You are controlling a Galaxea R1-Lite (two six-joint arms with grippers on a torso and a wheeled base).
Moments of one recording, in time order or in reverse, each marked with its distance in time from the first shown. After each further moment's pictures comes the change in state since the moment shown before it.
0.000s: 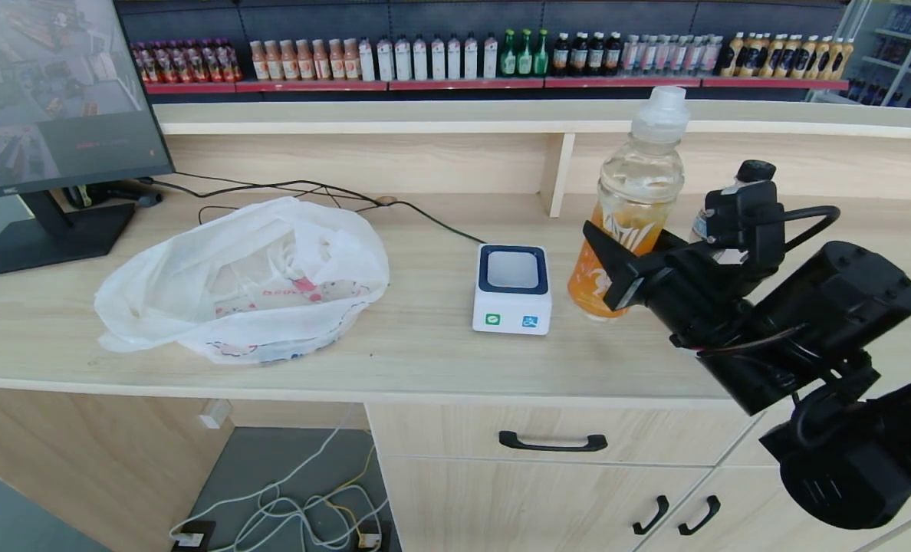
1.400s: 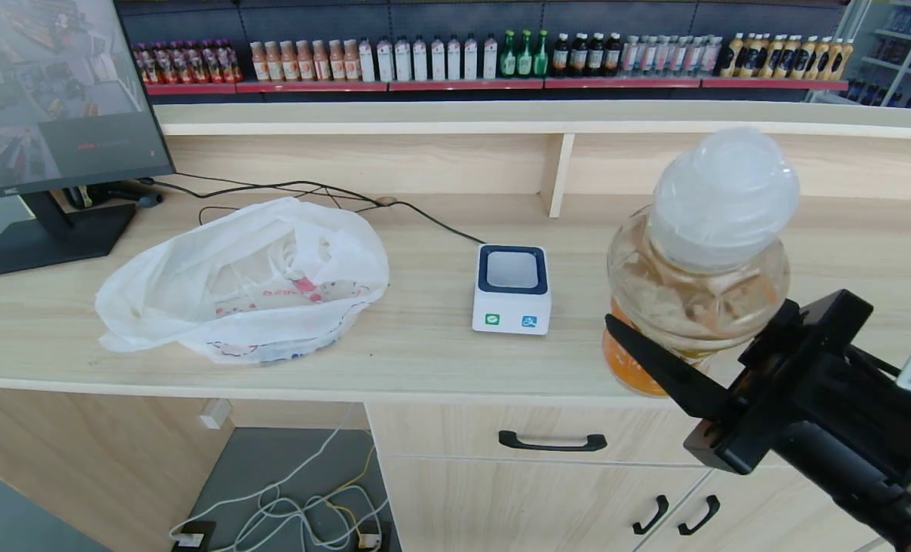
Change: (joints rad) left arm 0.000 0.000 0.000 0.000 0.000 0.000; right arm 0.285 -0.369 0.361 0.005 0.118 -0.559
